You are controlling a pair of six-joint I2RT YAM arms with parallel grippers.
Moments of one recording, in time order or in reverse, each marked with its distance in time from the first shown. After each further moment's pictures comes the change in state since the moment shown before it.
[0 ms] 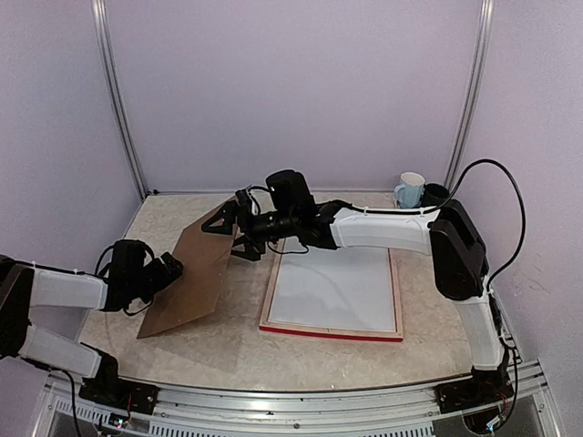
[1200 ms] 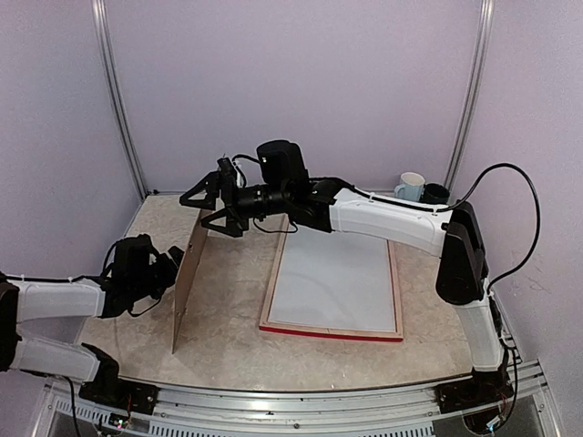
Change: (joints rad) left arm -0.150 -0.112 -0.001 0.008 -0.024 -0.102; right arm 0.051 -0.008 0.233 -0.103 0.001 -0.047
